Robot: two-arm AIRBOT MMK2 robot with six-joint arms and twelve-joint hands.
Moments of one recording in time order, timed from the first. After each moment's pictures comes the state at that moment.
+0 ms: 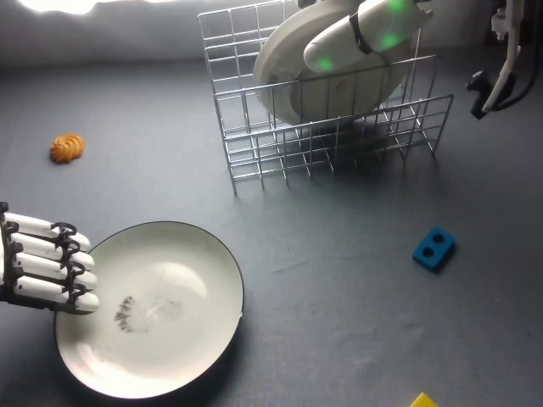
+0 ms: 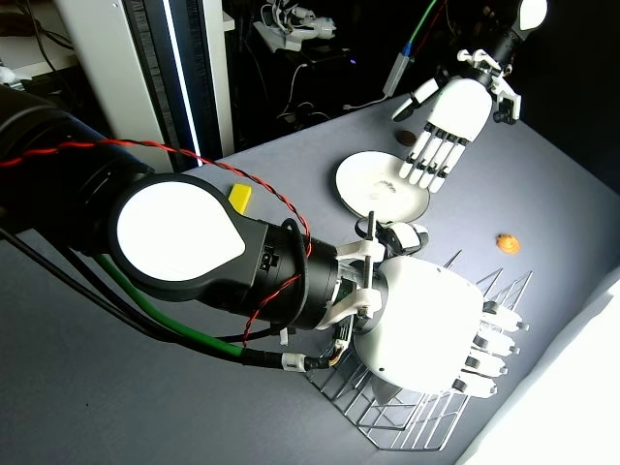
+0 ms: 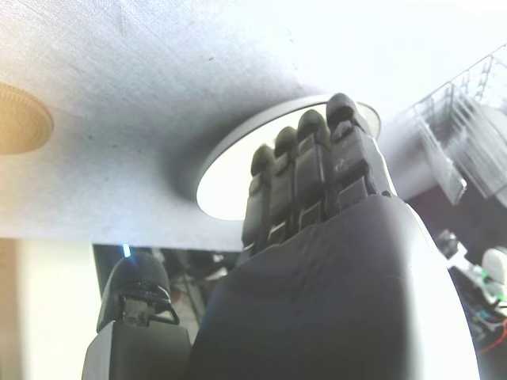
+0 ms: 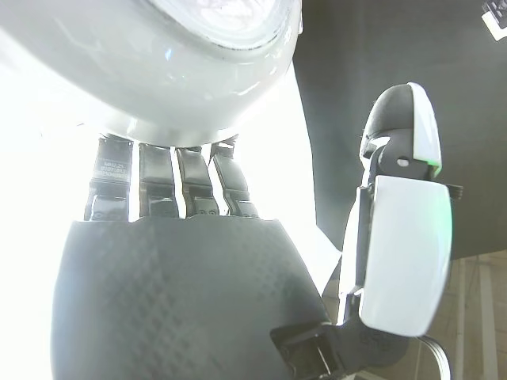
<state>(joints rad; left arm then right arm) 0.83 -0.61 1.35 1.34 -0.91 0.02 -0.13 -1.33 1.62 -1.30 0.28 0.80</state>
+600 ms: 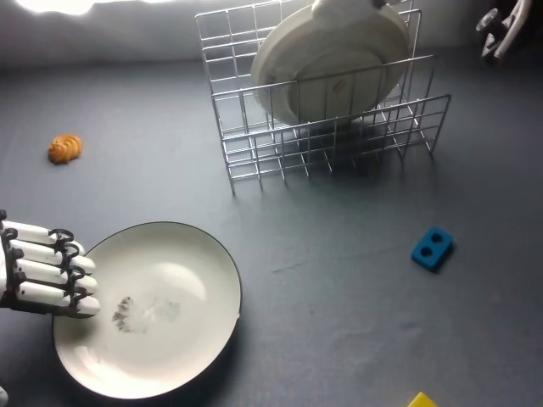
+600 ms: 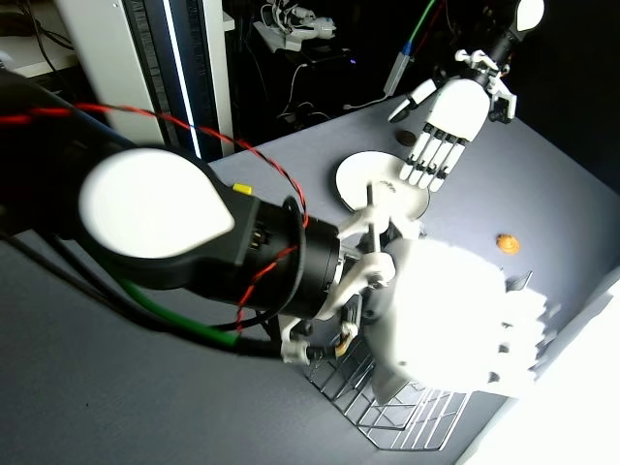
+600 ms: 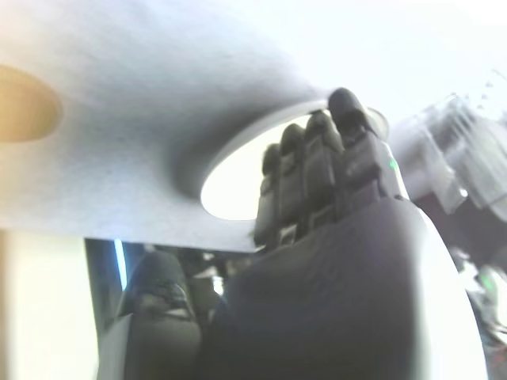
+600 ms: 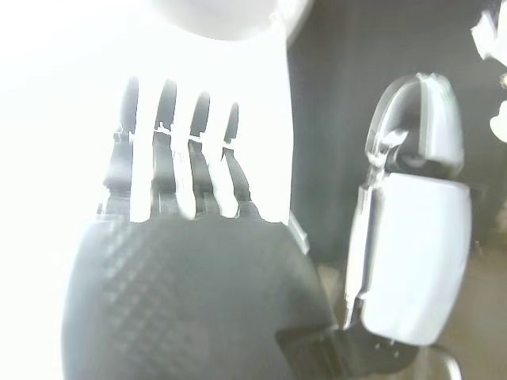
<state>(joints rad) 0.88 -0.61 1.32 1.29 -0.87 0.02 -0.05 -1.30 1.59 -1.30 0.28 0.68</state>
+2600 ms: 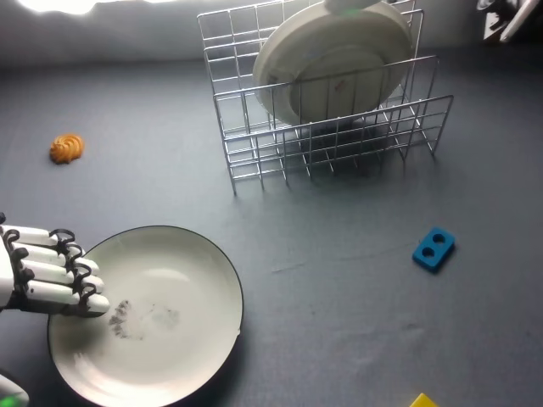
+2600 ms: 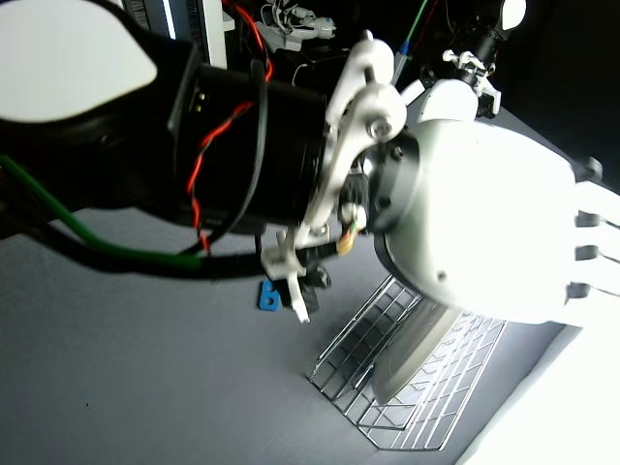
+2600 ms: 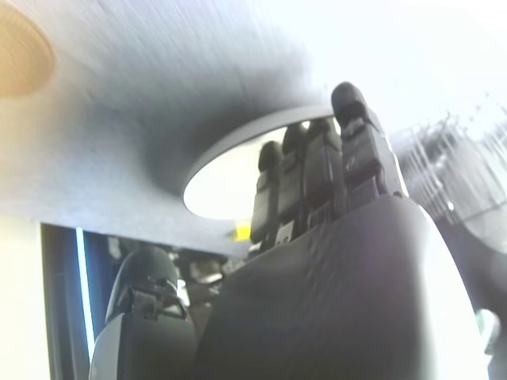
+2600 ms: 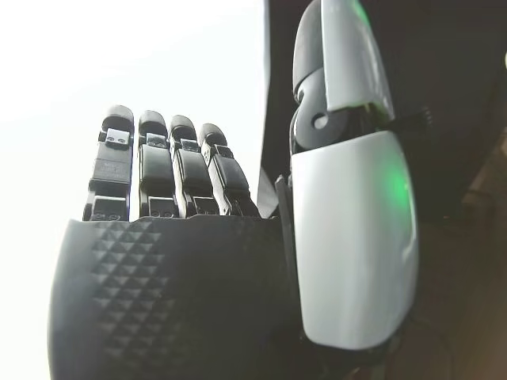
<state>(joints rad) 0.91 -0.55 1.22 1.15 -0.81 0.02 0.08 -1.17 1.34 -1.25 0.28 0.50</state>
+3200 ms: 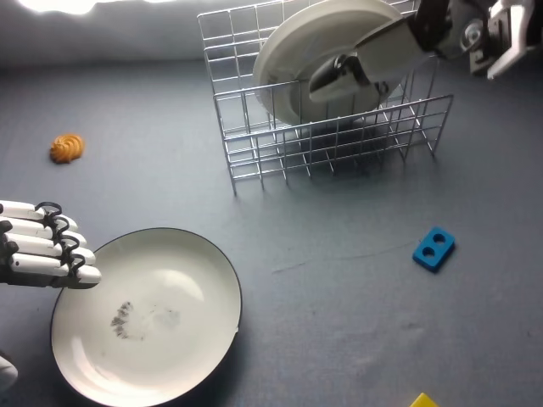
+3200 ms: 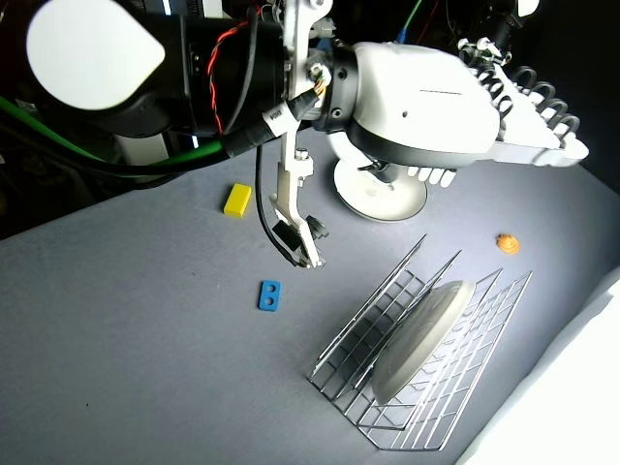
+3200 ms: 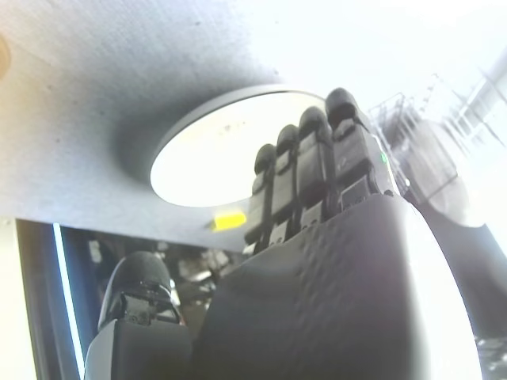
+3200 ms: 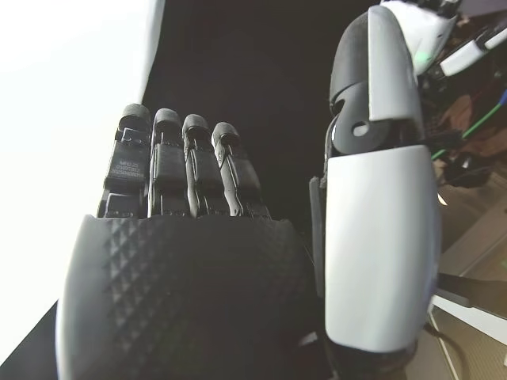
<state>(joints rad) 0.89 -0.53 1.24 1.13 -0.83 0.02 0.00 -1.10 1.15 -0.92 0.36 -0.07</state>
